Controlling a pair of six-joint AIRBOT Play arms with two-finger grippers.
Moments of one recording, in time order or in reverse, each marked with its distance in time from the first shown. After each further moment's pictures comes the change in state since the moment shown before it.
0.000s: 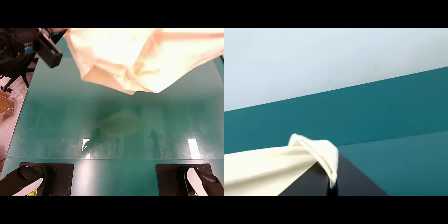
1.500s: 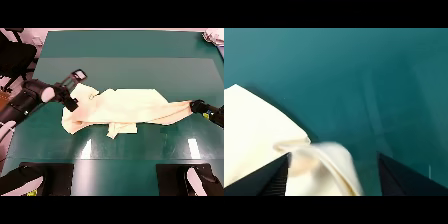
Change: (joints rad) left arm 0.121 -0.197 -0.496 0.101 -0.099 -0.192; right arm -0.002 0.019 -0.757 -0.094 -0.208 -0.017
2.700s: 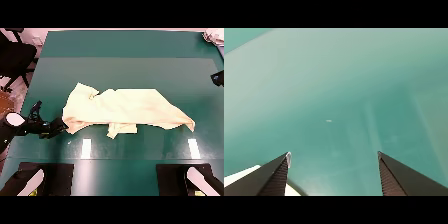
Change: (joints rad) left arm 0.482 0.279 -0.549 -0.622 -0.071 -0.413; right arm -0.078 -0.290 0.504 0.002 0.159 0.018
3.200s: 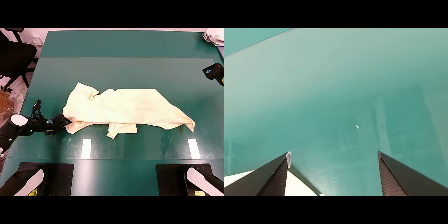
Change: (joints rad) left arm 0.001 -0.077 -0.037 -0.129 0.155 0.093; right arm 0.079 -0.062 0.079 0.000 0.018 0.000
